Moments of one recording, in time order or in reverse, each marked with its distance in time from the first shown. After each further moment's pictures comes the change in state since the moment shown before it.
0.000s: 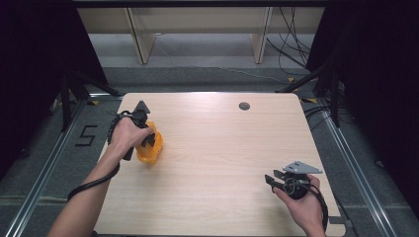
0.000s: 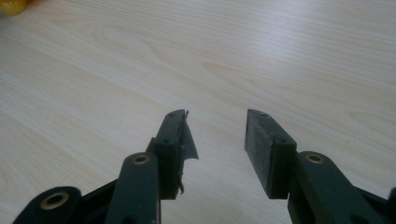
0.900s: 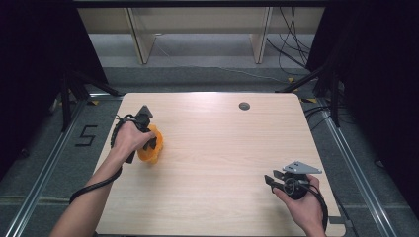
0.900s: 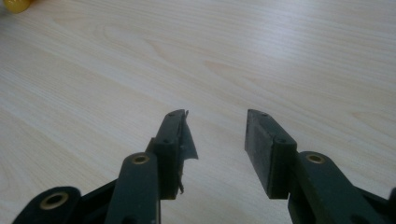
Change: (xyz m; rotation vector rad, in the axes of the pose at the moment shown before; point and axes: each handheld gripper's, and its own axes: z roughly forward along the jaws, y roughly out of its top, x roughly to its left) left arm -0.002 -0.004 0.018 -0.013 0.014 0.038; right arm 0.003 0.001 0.000 0.012 0.010 0.027
